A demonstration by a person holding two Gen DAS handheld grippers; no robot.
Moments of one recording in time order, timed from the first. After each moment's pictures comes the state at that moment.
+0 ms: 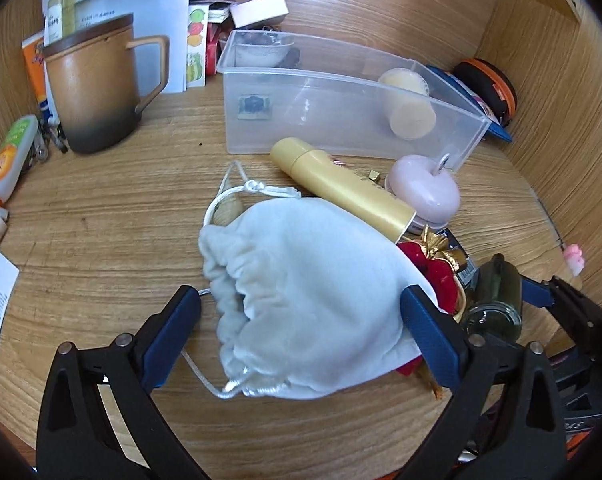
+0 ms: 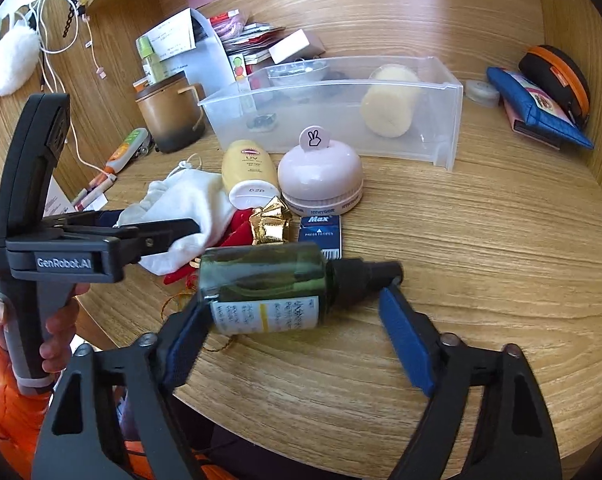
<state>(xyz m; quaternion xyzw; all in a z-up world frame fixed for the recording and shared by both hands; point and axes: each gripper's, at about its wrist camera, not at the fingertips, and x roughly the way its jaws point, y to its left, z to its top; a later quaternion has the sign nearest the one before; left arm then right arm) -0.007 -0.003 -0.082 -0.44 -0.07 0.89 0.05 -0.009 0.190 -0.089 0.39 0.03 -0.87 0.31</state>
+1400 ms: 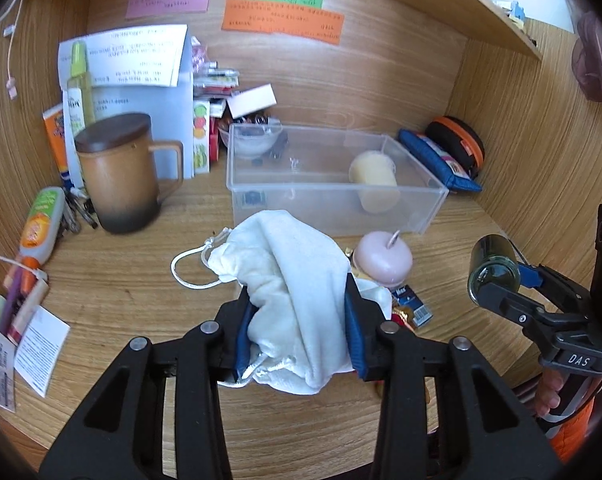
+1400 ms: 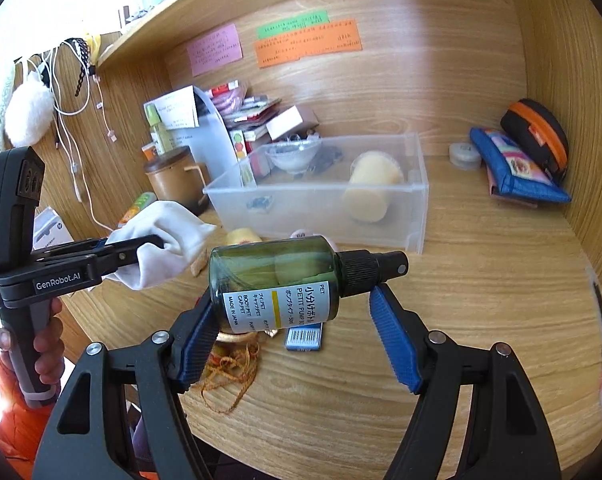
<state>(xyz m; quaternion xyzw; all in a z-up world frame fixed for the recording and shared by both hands) 0.015 -0.013 -0.014 -0.34 -0.07 0.94 0.06 -0.017 0.216 -0.032 0.30 0.00 -0.90 0.31</state>
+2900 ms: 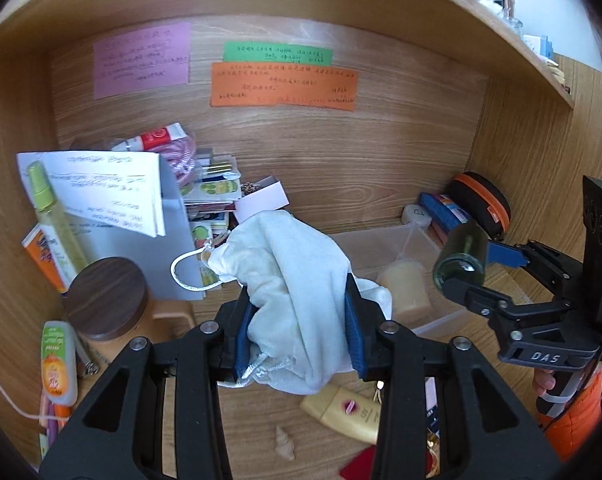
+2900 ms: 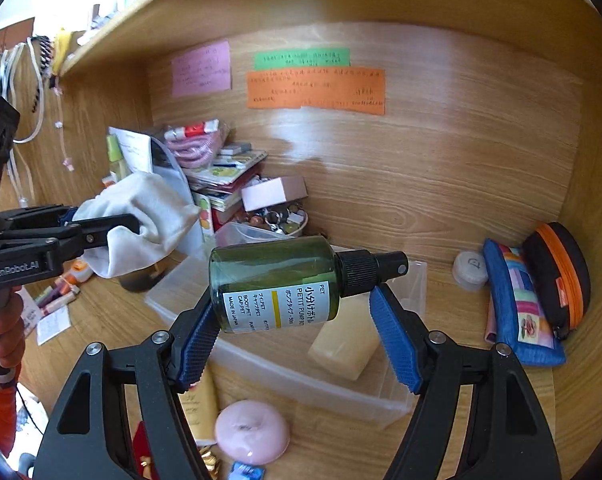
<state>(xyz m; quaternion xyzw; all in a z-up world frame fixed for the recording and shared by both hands) -0.102 -0.038 0.056 -0.30 -0.03 0.95 0.06 -0.144 0.155 0.036 0.27 0.08 -0.91 0.30</state>
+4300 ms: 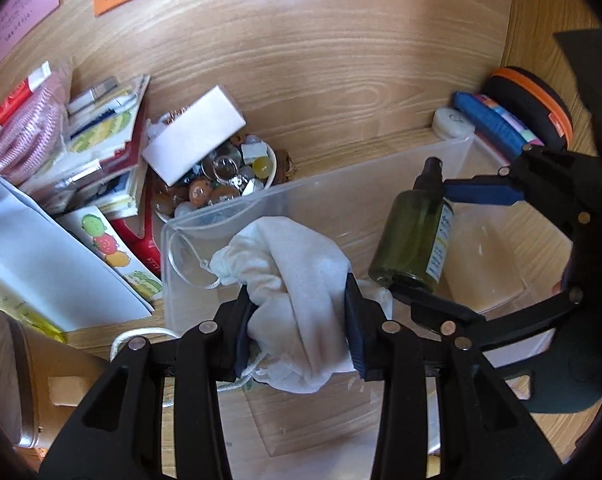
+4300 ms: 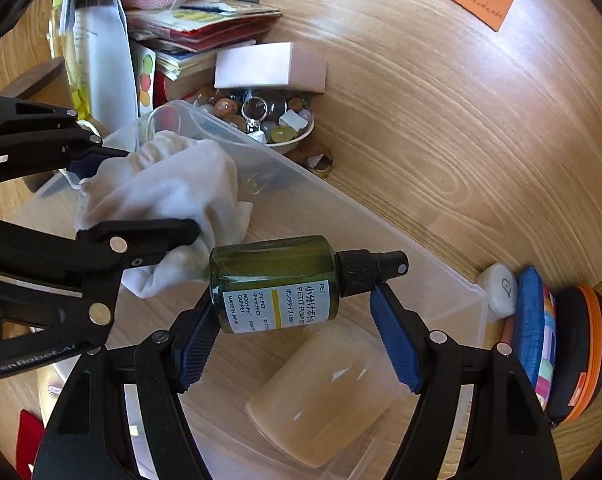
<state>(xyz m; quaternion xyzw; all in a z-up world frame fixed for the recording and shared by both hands) -0.226 -0.007 -0.033 -0.44 0.07 0.89 0.07 -0.244 0.079 -0.041 0.38 0.28 -0.84 0.27</state>
